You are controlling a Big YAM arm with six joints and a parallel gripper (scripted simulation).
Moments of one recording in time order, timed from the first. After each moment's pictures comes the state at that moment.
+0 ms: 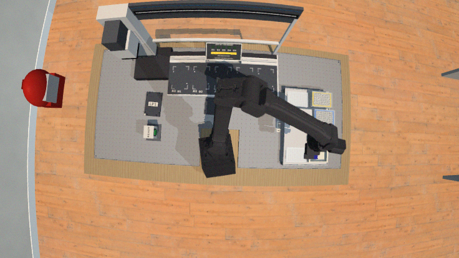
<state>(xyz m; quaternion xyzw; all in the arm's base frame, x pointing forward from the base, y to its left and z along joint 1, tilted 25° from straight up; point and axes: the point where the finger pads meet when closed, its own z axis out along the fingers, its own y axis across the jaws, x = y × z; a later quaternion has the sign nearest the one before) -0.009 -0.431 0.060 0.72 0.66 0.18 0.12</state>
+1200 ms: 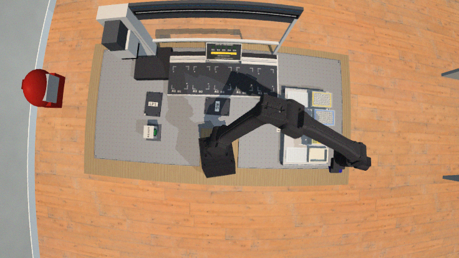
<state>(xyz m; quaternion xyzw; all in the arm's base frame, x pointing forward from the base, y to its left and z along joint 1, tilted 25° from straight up) -0.074 -0.562 0.018 0.72 0.66 0.18 0.12</state>
